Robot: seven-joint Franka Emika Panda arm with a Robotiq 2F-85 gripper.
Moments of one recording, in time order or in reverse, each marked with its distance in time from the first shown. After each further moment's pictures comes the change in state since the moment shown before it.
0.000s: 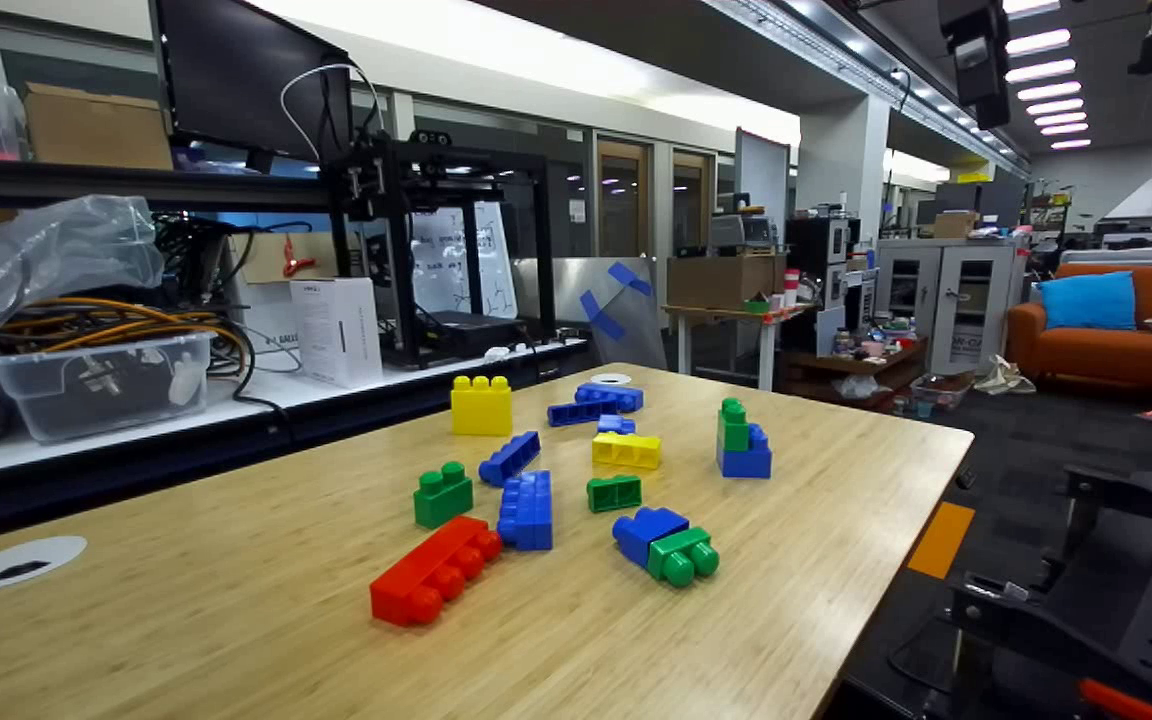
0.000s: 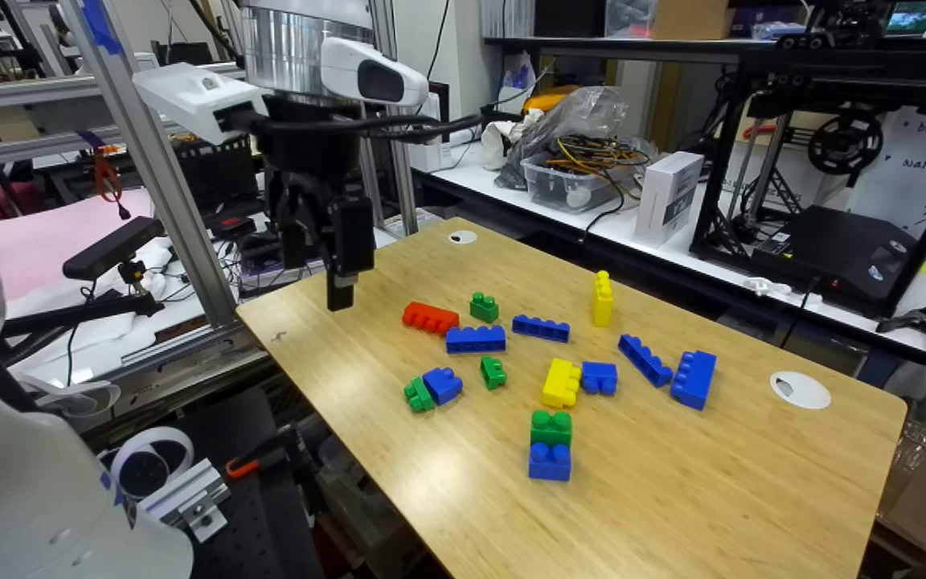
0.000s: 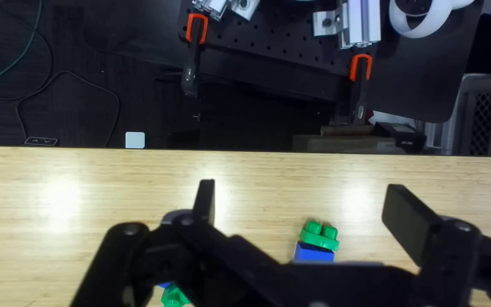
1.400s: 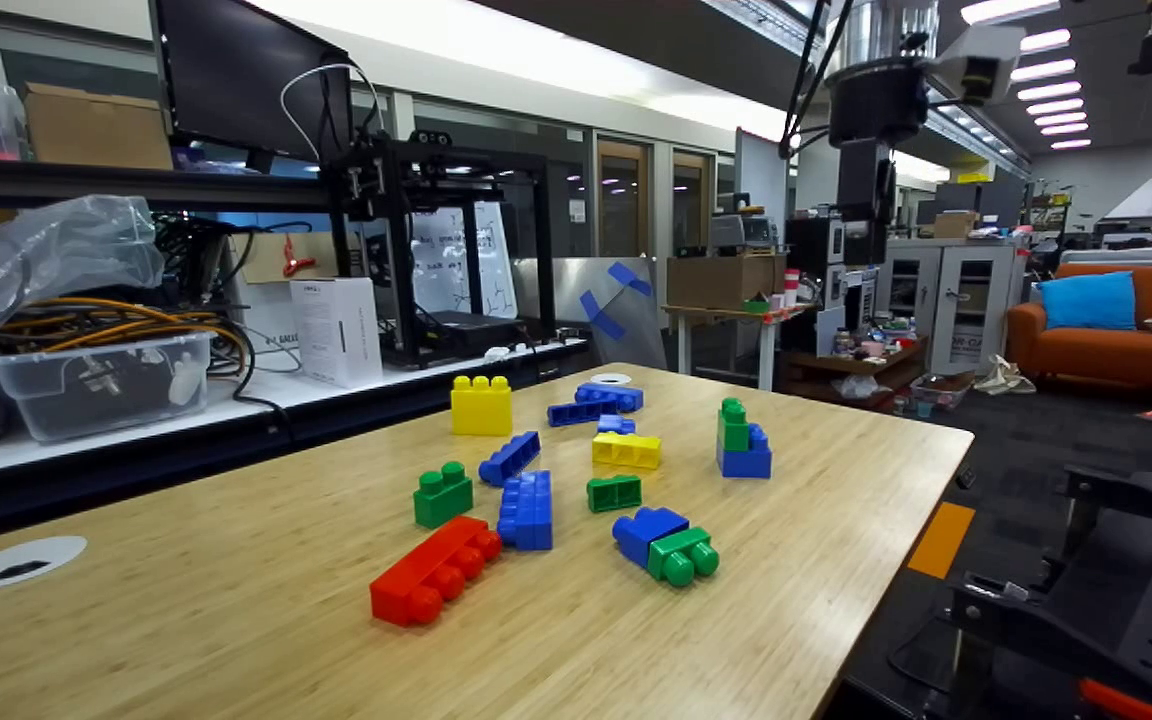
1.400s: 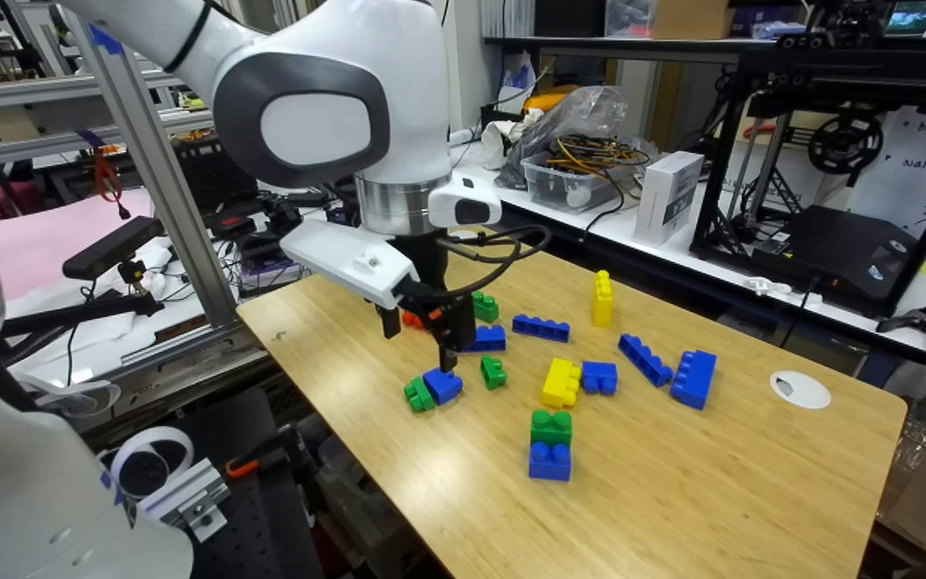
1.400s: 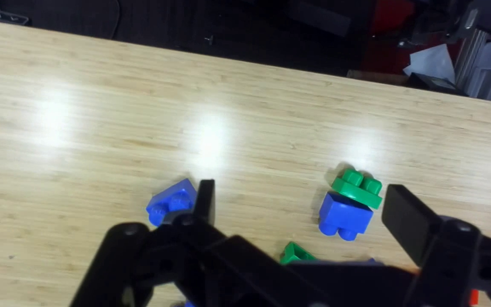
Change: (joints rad) arm 0.005 0.330 -0.037 -0.108 0.014 0.612 -0.166
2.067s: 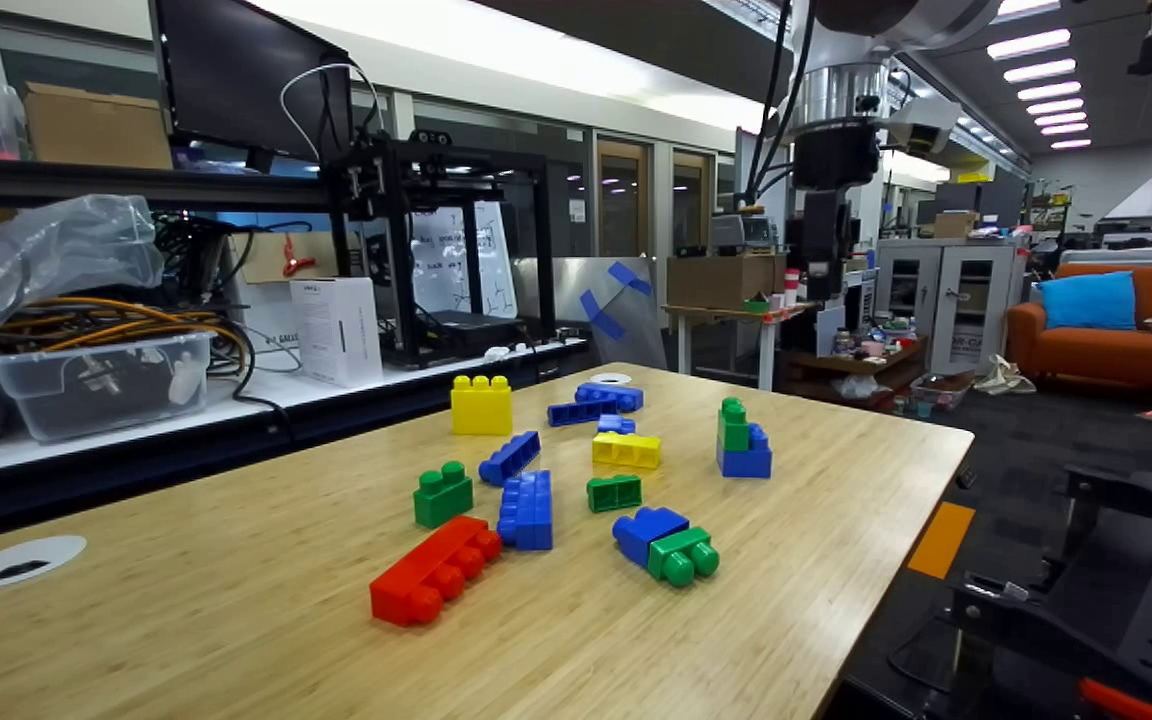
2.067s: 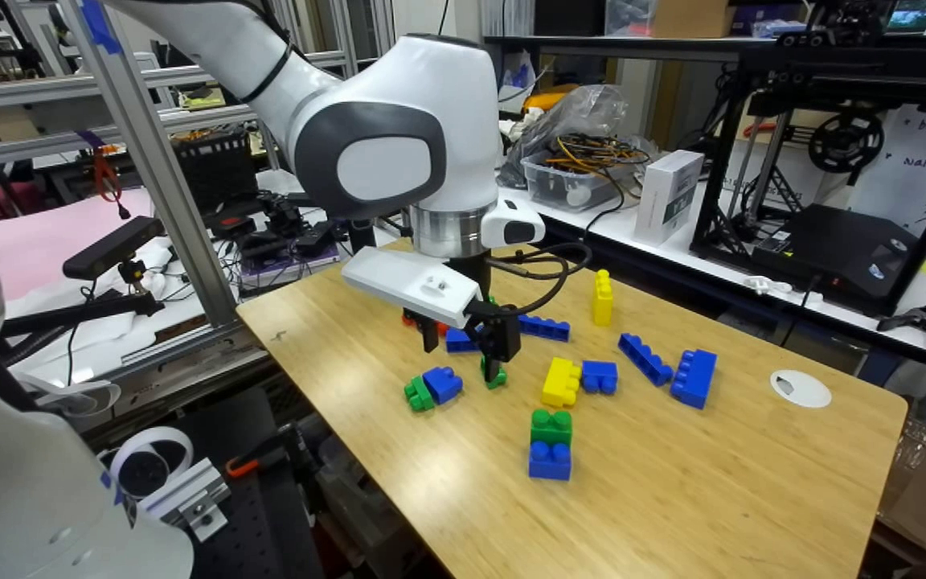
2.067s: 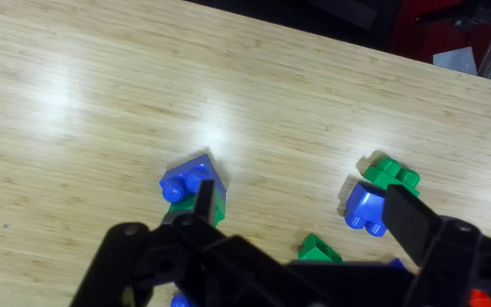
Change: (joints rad) arm 0.000 0.208 -0.019 0.096 0.000 0.129 -0.098
